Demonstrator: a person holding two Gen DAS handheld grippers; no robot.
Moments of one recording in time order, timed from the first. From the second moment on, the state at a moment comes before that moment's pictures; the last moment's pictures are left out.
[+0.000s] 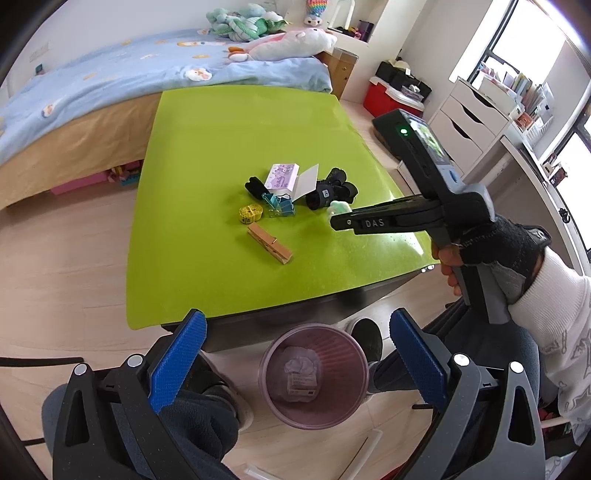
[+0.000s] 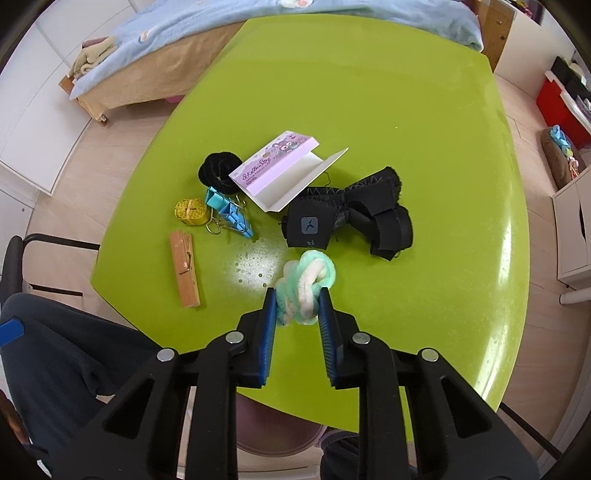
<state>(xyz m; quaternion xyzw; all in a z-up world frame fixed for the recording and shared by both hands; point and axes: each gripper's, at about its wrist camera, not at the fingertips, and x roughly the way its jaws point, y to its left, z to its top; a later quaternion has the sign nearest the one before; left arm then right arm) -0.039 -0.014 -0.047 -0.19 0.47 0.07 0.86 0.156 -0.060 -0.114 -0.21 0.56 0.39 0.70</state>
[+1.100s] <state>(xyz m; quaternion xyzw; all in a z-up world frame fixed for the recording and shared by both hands) 0.086 0.019 -0.142 -0.25 0.57 0.20 0.76 0.151 -0.136 -0.068 -0.14 0.53 0.39 0.74</state>
